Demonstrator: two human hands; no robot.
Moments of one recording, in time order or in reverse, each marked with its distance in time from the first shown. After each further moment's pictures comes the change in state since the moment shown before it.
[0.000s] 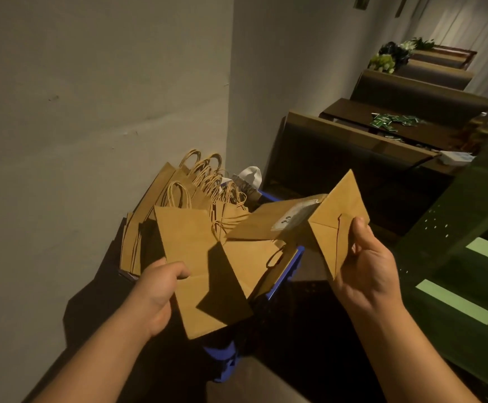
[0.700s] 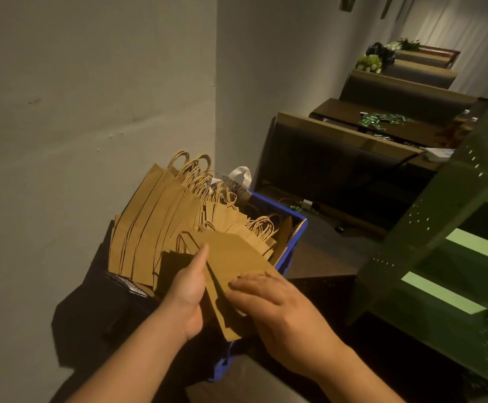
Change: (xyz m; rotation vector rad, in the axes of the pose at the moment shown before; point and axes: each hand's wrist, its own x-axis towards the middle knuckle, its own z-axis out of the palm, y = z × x) left_hand -0.003 -0.021 0.057 -0.071 -0.089 -0.098; right_hand -0.016 0.067 -0.047 -1.832 -0.878 -0.857
